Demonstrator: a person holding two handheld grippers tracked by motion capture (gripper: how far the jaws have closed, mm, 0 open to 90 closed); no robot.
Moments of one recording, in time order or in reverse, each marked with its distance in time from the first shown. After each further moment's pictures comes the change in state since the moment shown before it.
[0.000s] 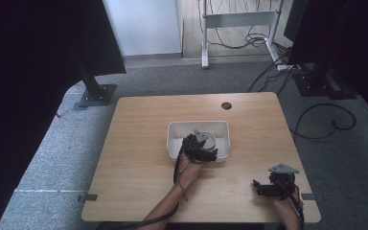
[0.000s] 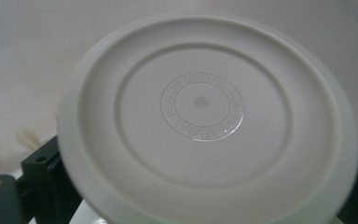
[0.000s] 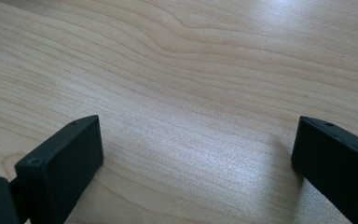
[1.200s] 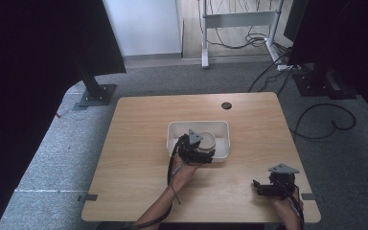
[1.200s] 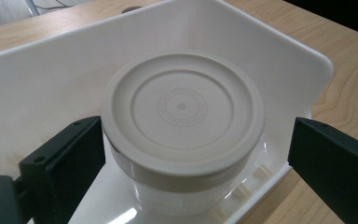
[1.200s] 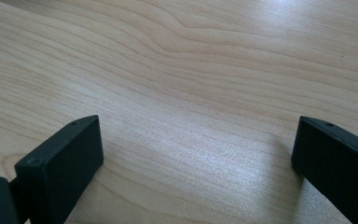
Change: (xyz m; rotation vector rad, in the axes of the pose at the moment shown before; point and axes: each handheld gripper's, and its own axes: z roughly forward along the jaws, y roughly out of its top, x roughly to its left) left arm 0.003 0.003 -0.039 -0.061 -0.060 0.025; right arm 0.000 0.000 0.000 0.000 0.000 0.000
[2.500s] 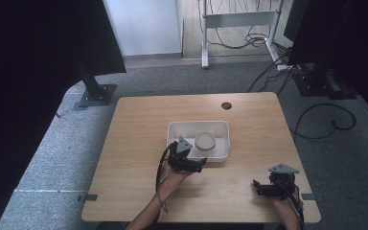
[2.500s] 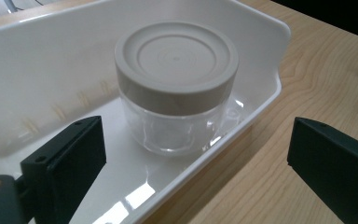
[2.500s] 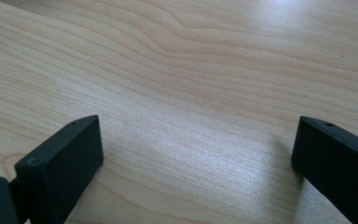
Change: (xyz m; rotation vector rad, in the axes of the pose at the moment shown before) left arm 0.012 -0.027 -0.037 -0.018 -0.078 0.011; right arm 0.000 0.000 0.000 0.000 0.000 0.000
